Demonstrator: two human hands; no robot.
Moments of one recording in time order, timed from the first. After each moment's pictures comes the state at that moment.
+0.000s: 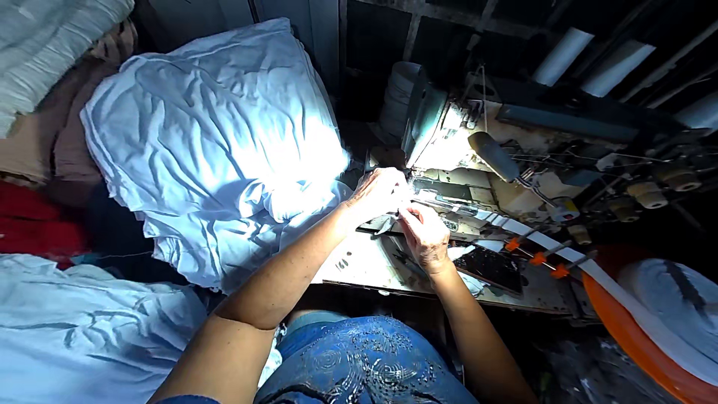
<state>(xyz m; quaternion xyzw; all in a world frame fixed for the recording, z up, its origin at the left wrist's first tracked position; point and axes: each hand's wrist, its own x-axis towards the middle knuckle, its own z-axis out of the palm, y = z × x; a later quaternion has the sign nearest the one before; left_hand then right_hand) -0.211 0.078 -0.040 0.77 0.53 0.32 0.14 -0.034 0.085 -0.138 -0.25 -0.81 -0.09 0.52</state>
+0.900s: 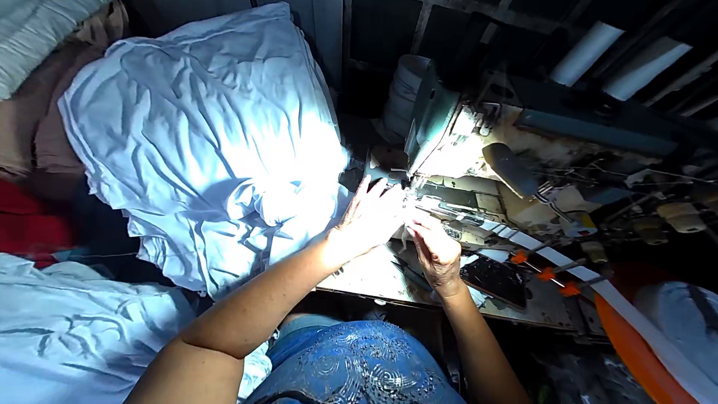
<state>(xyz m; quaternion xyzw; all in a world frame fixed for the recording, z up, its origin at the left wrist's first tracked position) -0.203 0.053 -0.073 0.81 0.56 0.18 -0.07 -0.013 0.080 -0.140 -0.24 -0.81 0.03 0.53</state>
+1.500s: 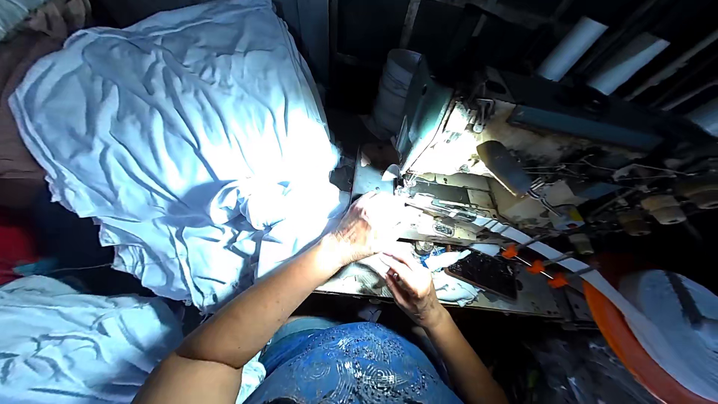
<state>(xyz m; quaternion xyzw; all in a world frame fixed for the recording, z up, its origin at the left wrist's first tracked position) -0.205 0.051 -0.085 0.83 0.41 0.37 -0.11 -0.014 0.028 -0.172 -0.19 -0.85 0.12 0.48</state>
